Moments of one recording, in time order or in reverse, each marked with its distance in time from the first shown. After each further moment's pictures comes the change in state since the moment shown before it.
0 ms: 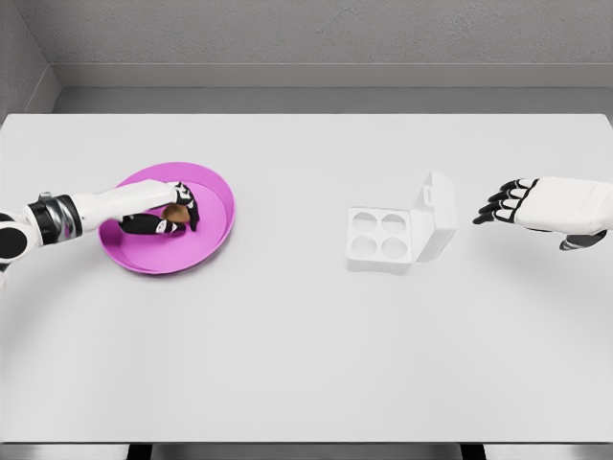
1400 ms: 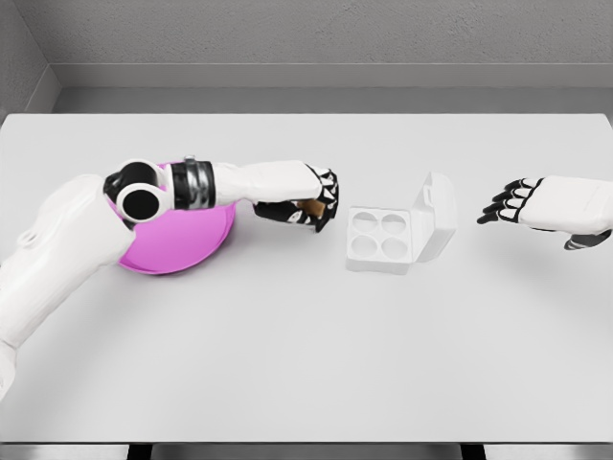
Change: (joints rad) left arm -0.212 -0.280 -0.206 -0.117 -0.043 -0.003 -0.026; right arm 0.000 -0.012 -0.001 -0.001 0.000 0.000 0.000
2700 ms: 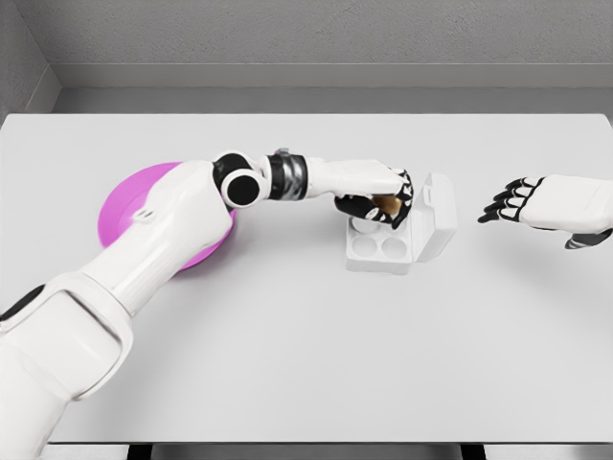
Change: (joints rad) left arm -0.117 -0.347 -0.021 0.388 -0.077 0.001 0.007; right arm -0.005 0.000 0.000 0.005 0.000 0.000 0.000
